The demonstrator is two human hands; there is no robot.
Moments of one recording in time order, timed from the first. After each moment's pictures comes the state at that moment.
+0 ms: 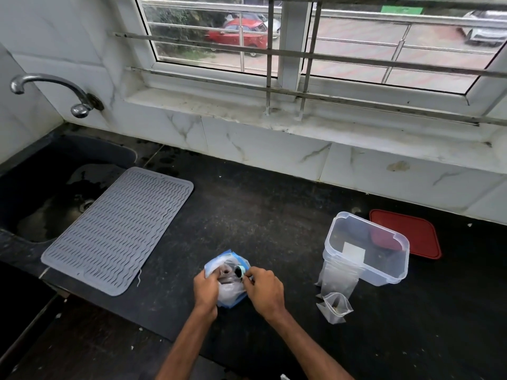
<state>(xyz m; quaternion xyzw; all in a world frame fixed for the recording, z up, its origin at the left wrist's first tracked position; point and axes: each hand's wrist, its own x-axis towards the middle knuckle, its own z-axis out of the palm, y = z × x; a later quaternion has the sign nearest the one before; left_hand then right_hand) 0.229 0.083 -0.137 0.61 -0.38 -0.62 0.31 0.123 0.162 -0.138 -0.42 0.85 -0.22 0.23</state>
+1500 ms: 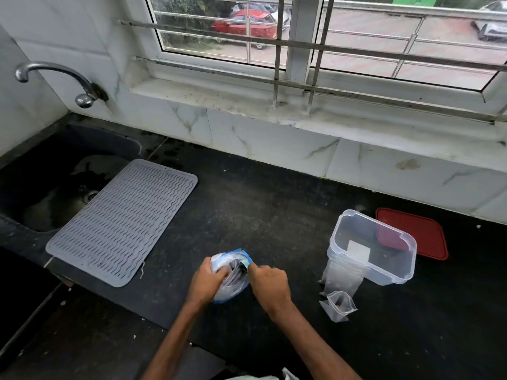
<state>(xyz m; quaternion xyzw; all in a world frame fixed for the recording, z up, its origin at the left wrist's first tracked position) 0.252 0.064 -0.132 0.59 -0.64 -0.48 0.10 0.116 0.159 -0.135 -0.58 0.81 -0.03 0.11</state>
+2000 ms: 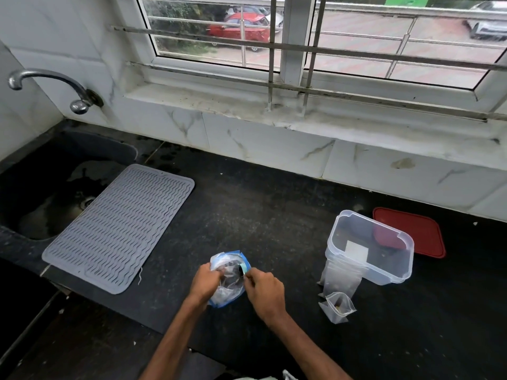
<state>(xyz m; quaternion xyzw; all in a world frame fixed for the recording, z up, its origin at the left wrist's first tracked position) 0.240 0.053 -0.142 0.61 -0.57 -0.54 0.10 0.126 0.165 -0.148 -0.45 0.84 -0.23 0.21</state>
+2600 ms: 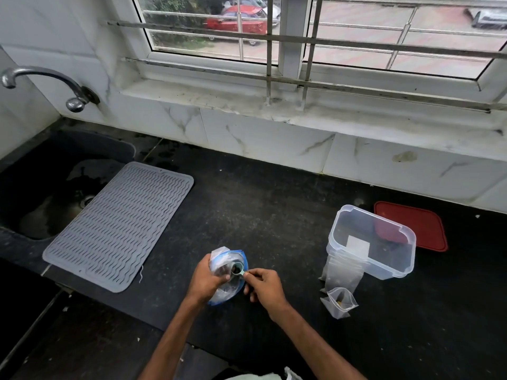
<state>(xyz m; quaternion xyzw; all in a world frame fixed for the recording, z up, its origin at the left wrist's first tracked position) 0.255 0.049 -0.151 0.51 -0.62 -0.57 0.15 0.126 0.165 -0.148 -0.17 0.70 -0.47 0.51</state>
